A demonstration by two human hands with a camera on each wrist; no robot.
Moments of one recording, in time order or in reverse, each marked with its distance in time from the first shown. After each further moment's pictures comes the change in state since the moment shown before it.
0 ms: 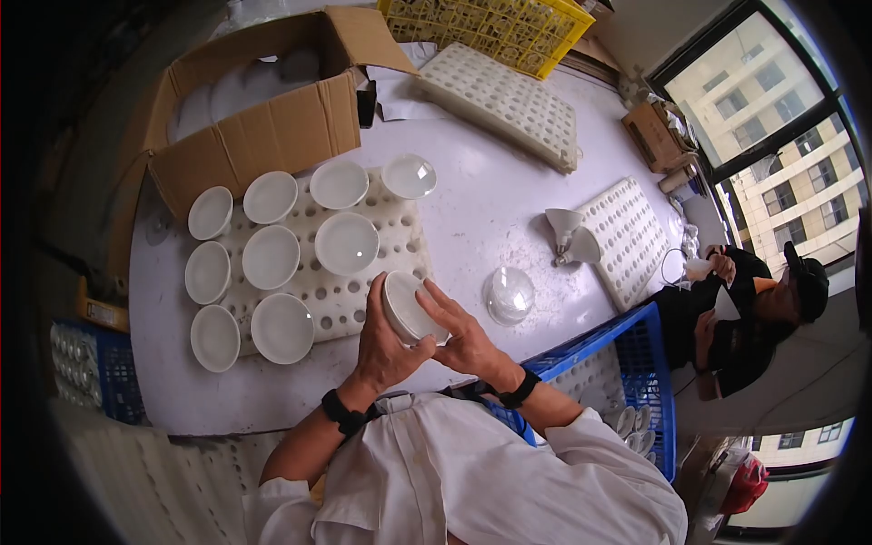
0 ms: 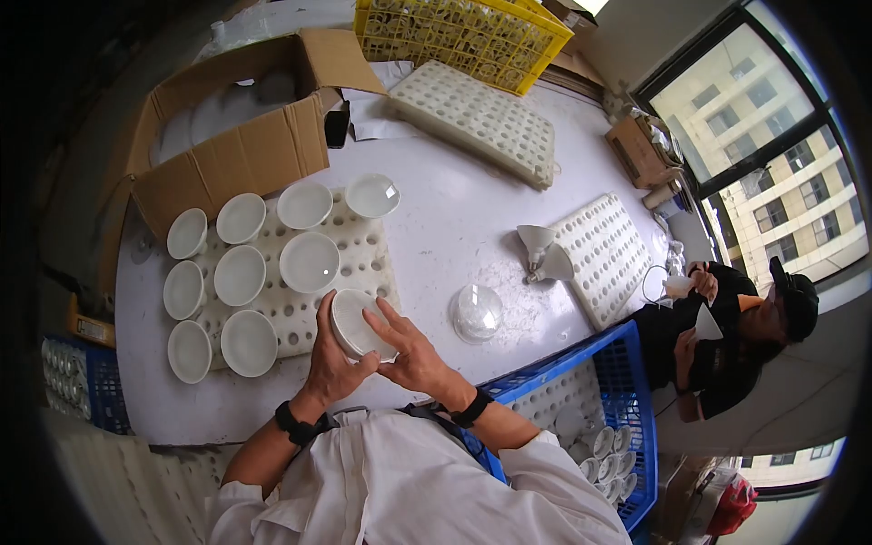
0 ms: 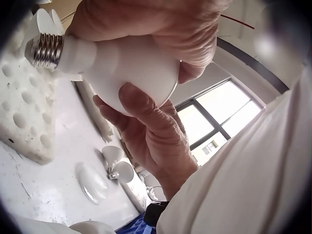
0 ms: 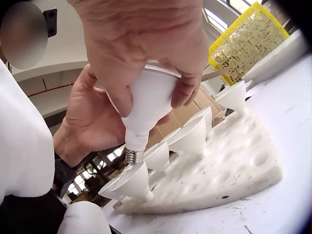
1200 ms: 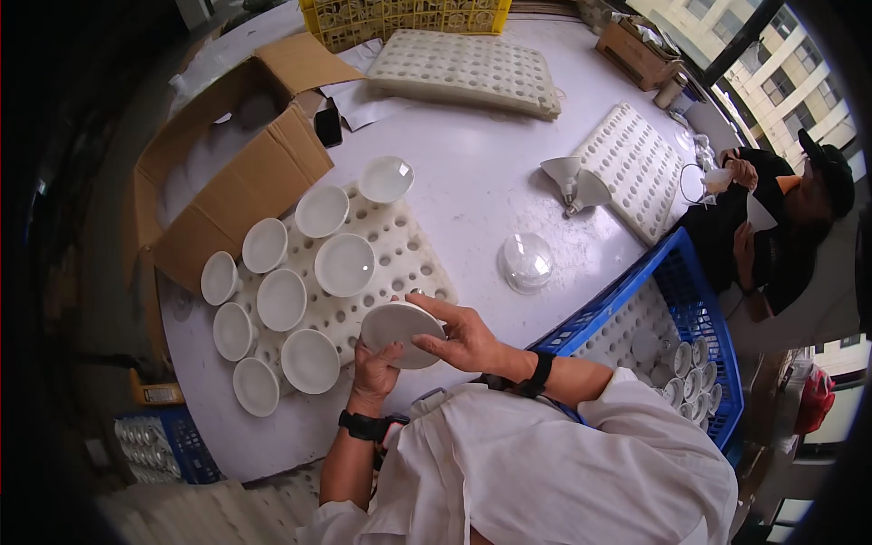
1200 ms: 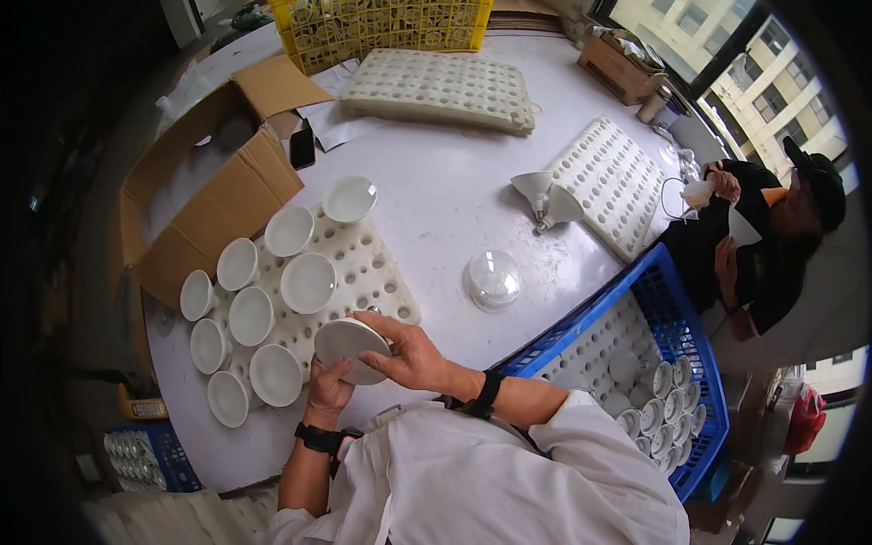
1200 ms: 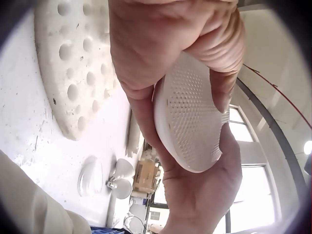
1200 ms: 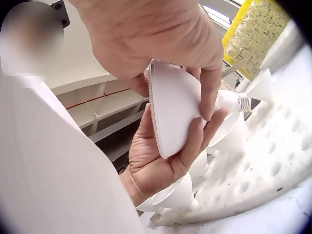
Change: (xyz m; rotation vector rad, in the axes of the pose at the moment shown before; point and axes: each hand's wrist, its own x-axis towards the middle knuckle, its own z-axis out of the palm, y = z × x) left_hand -0.017 -0.045 -0.028 -1.003 -0.076 -0.495; right_hand 0.002 -0.018 0.021 0.607 0.168 0.184
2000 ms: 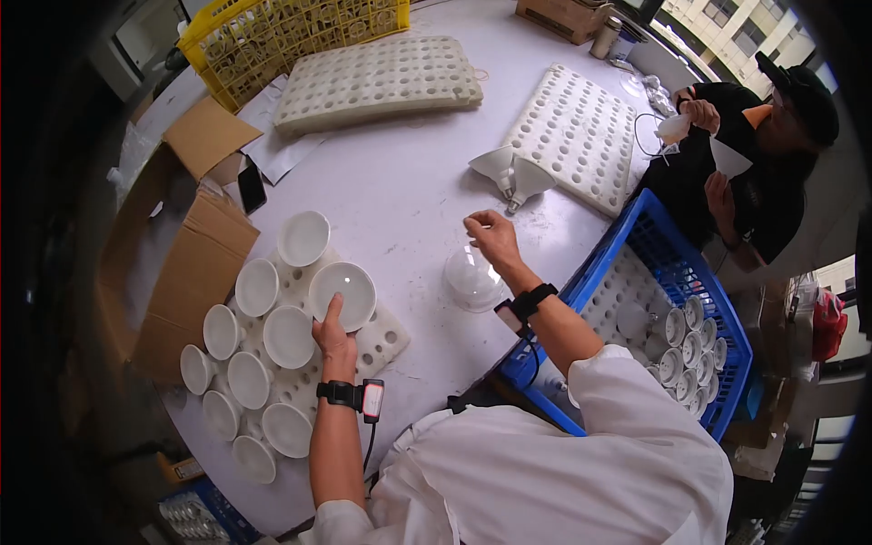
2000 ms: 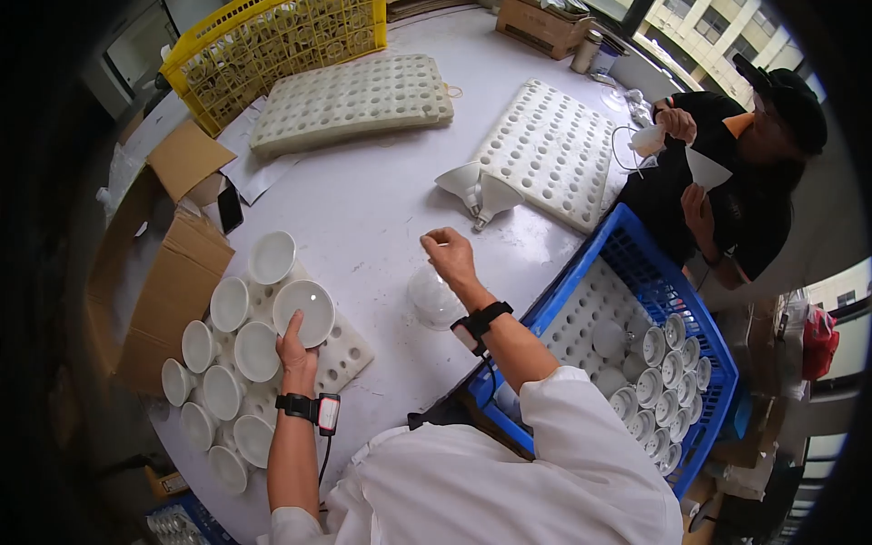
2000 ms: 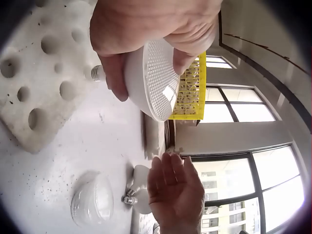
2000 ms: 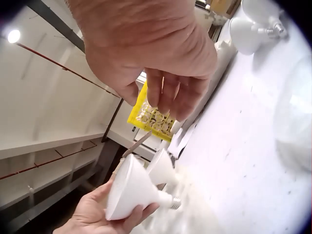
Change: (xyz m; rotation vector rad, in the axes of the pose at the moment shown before) left_hand 0.158 -0.021 0.024 0.277 0.520 0.057; right_hand 0.034 0.069 -0.232 -0.148 0.922 0.320
